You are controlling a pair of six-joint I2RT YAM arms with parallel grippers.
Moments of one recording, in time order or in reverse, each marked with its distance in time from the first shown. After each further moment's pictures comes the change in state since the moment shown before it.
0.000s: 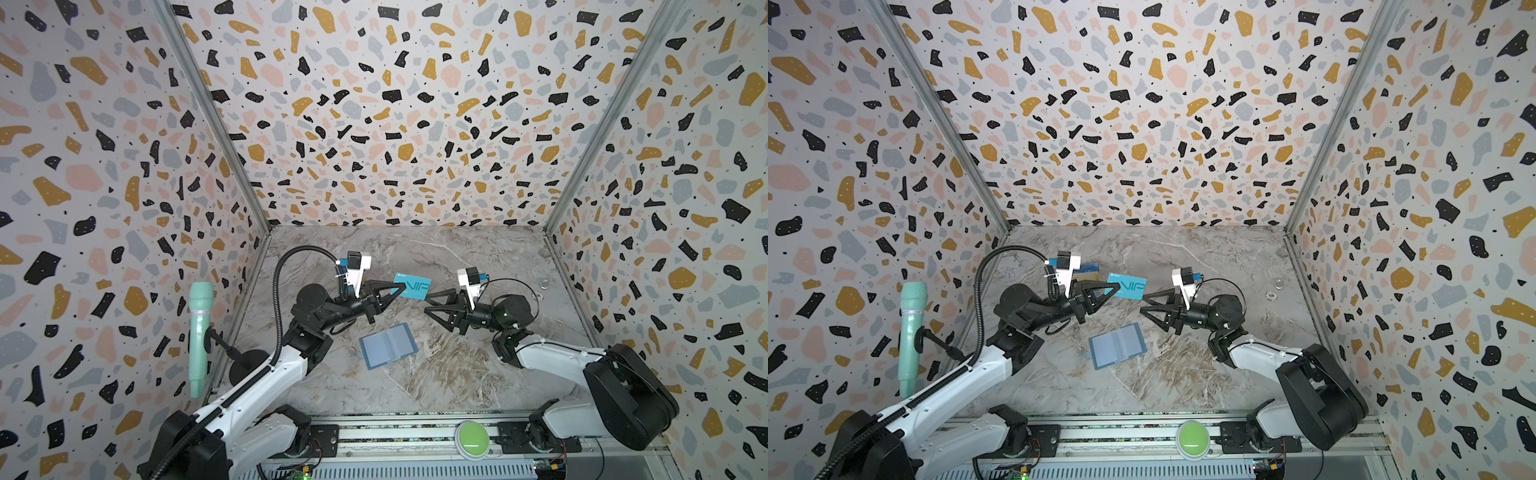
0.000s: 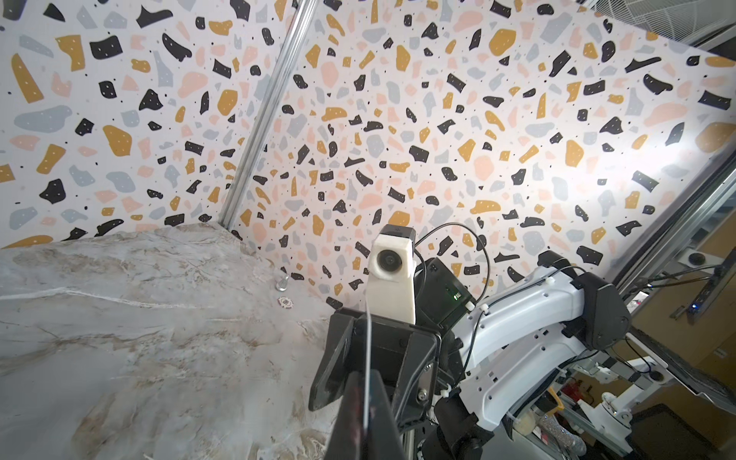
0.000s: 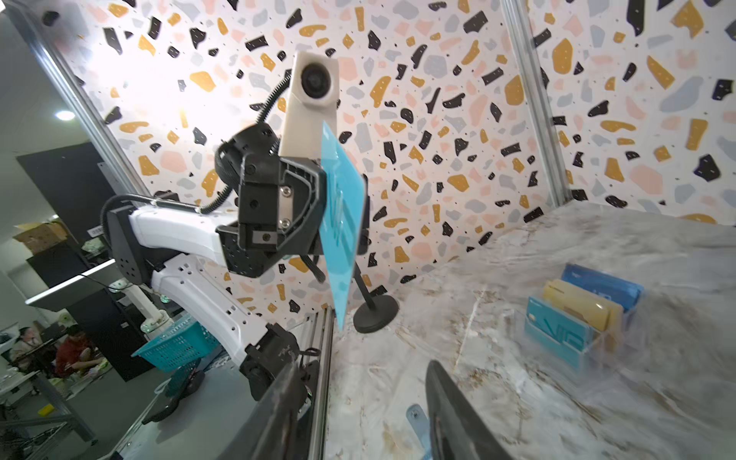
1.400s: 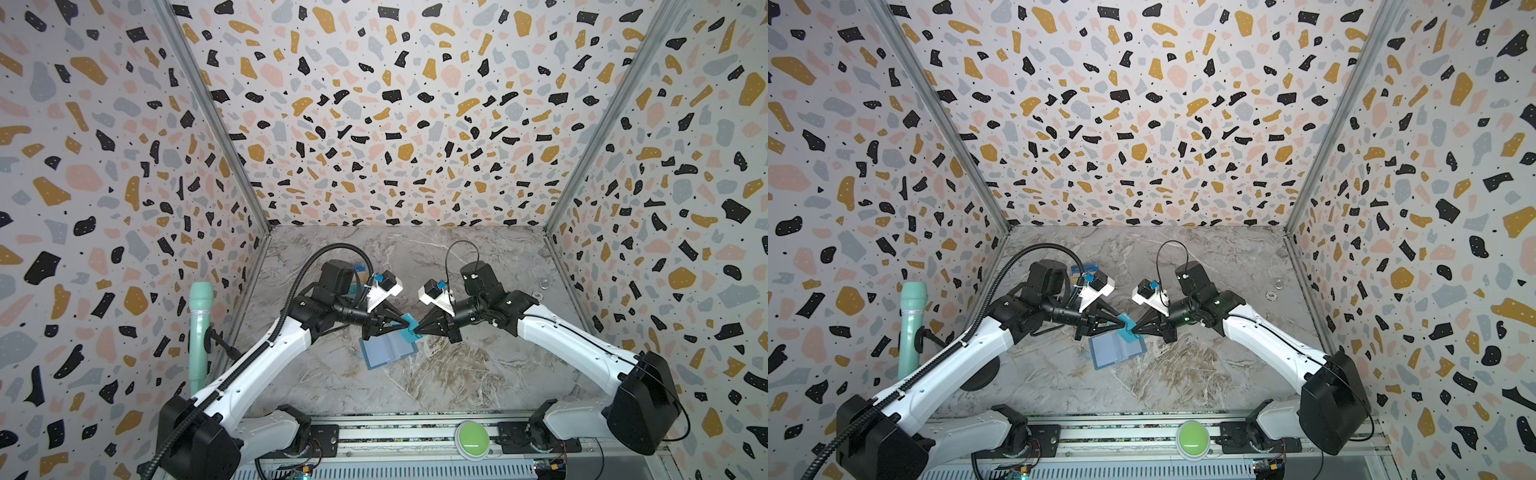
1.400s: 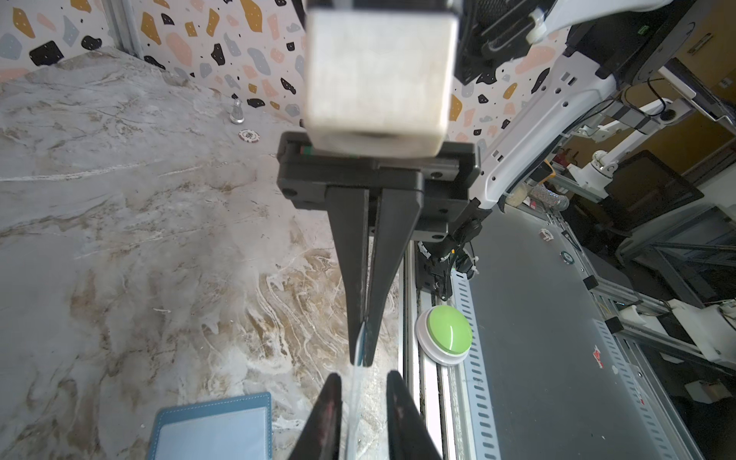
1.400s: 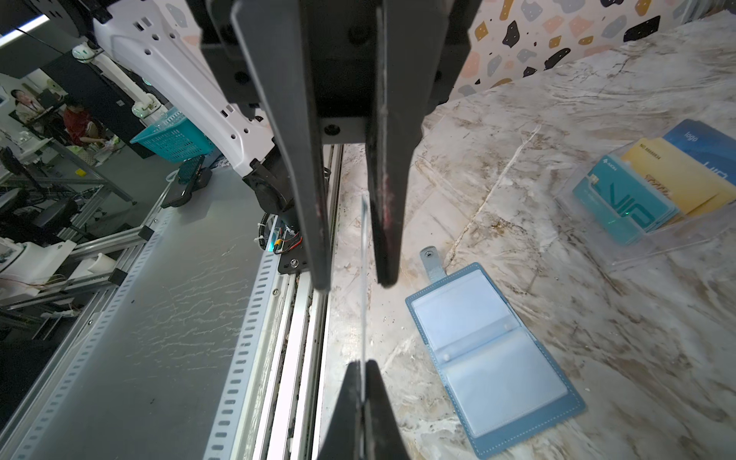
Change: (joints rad) left arm -0.004 0.131 0.372 -1.200 0.271 0.965; right arm 0.082 -0.042 0.518 -1.659 -0.101 -1.014
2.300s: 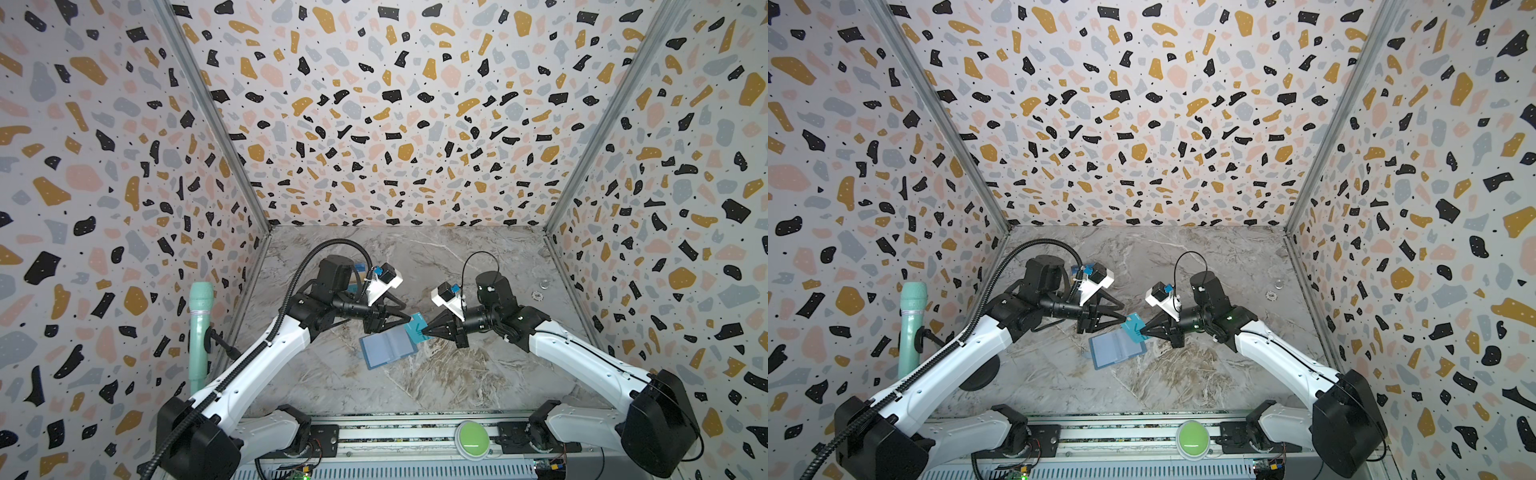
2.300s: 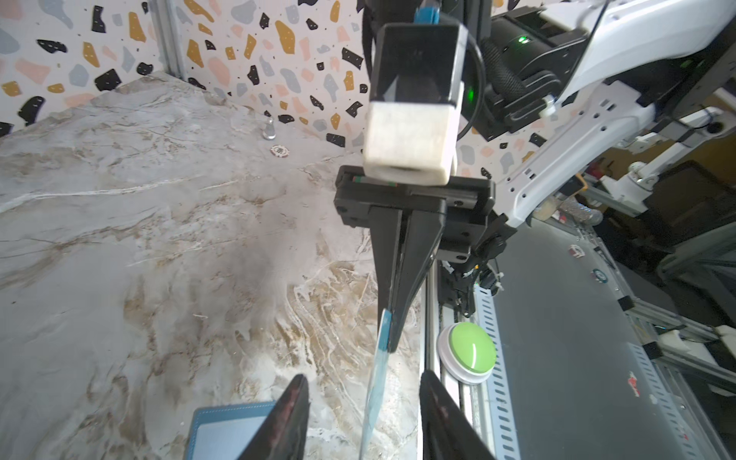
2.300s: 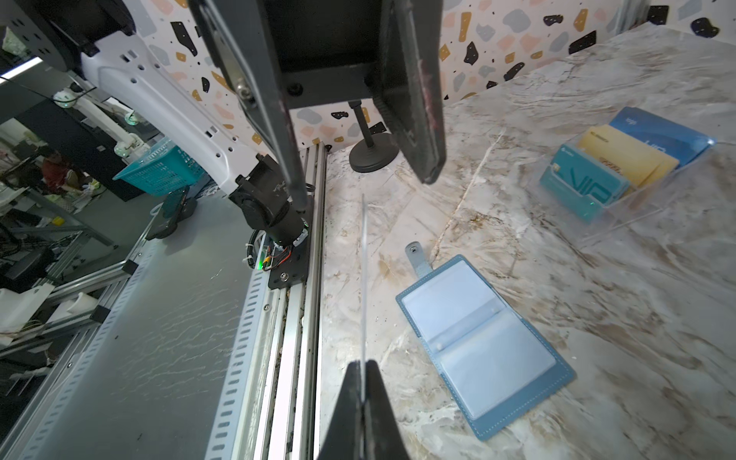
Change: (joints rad) left arm 0.000 0.000 0.028 0.064 -0.047 -0.060; right arm -0.035 -0.117 -0.194 0.212 0.000 0.159
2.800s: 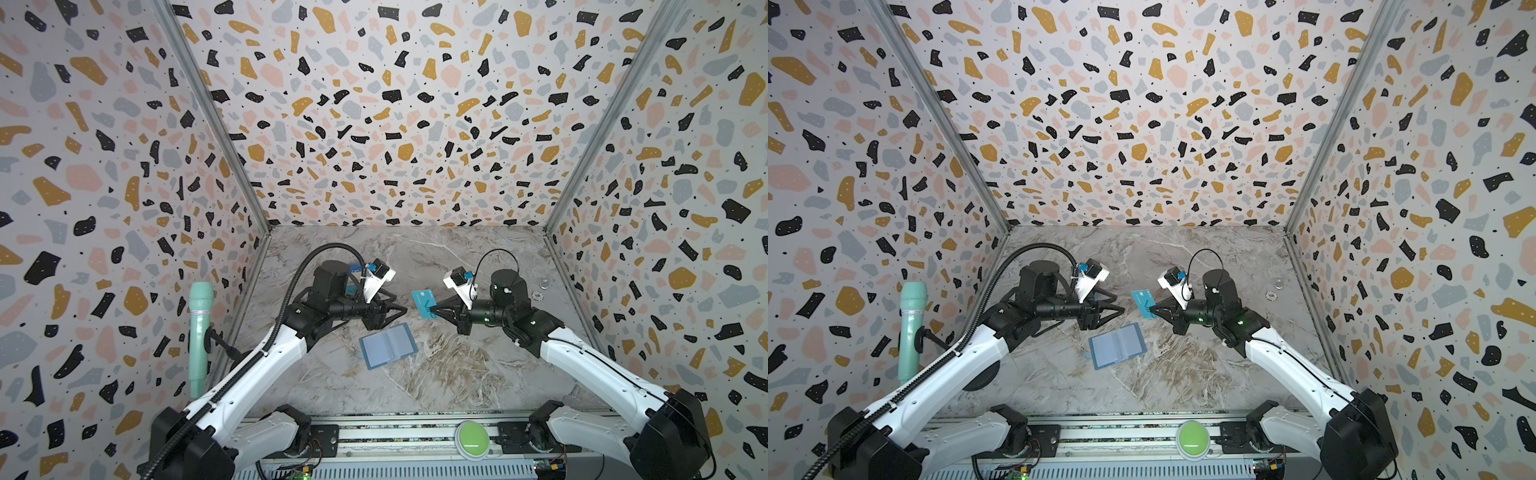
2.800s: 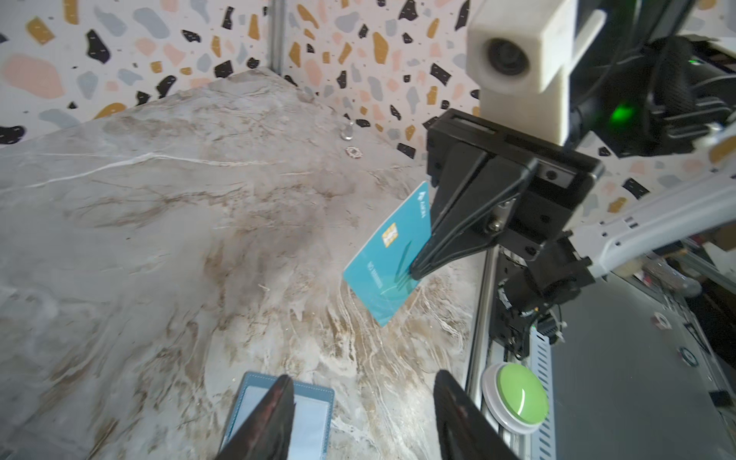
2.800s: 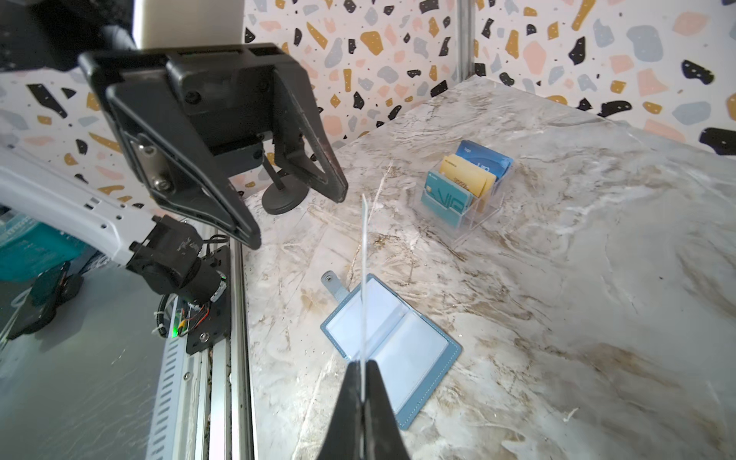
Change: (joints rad) left arm 0.000 -0.047 -0.055 0.083 -0.210 -0.147; right arm -0.051 -0.100 -0.037 0.109 0.245 0.145
